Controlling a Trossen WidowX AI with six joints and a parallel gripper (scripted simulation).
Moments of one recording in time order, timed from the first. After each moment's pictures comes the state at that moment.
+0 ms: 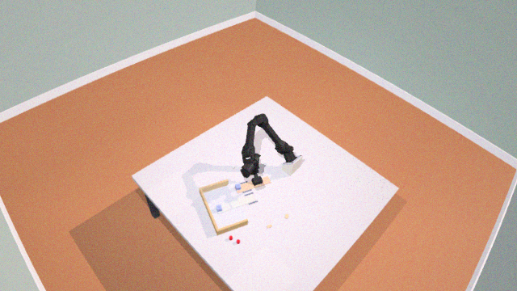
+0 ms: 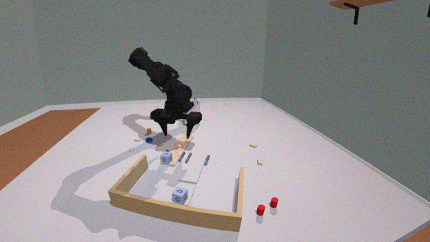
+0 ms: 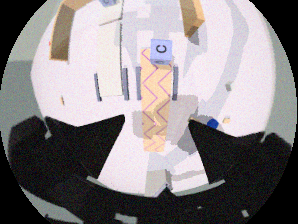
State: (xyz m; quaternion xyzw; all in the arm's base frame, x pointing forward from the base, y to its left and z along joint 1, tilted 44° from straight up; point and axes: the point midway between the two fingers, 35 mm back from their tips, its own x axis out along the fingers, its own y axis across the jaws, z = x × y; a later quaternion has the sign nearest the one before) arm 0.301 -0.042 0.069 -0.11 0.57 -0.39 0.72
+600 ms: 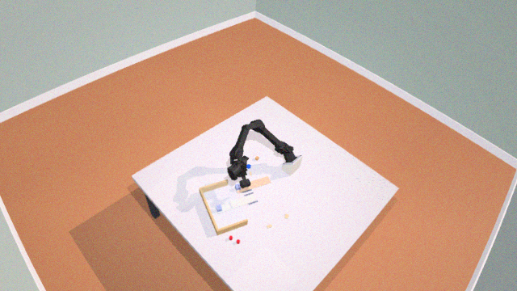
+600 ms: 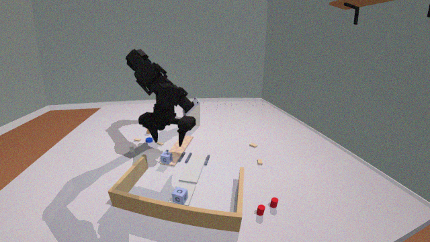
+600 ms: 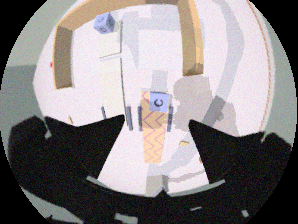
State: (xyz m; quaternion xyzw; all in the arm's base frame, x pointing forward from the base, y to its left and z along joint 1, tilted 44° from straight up) arm 0.373 -0.056 0.102 -0.11 0.56 -0.39 0.72
